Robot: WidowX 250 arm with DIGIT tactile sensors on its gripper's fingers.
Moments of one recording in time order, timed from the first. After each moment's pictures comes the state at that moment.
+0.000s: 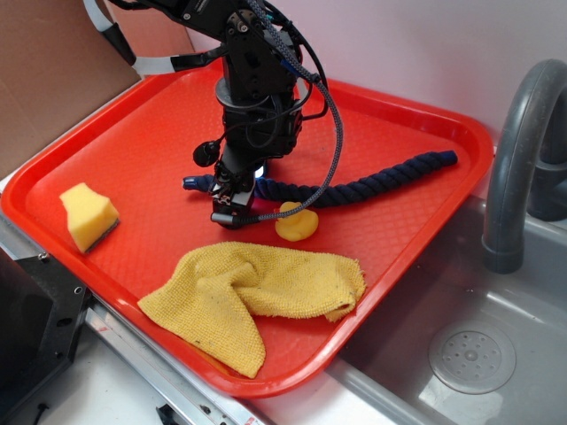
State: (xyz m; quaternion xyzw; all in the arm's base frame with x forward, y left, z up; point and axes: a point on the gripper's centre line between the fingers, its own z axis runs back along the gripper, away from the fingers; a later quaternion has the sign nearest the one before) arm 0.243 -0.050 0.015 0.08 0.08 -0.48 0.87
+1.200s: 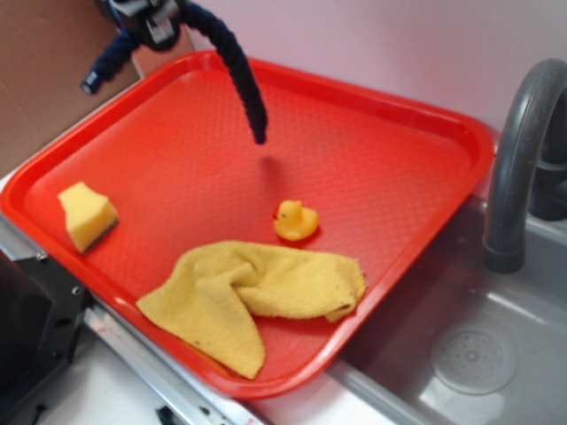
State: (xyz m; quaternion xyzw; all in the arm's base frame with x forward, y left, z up) arm 0.214 -0.018 0.192 0.01 -0.05 0.00 1.00
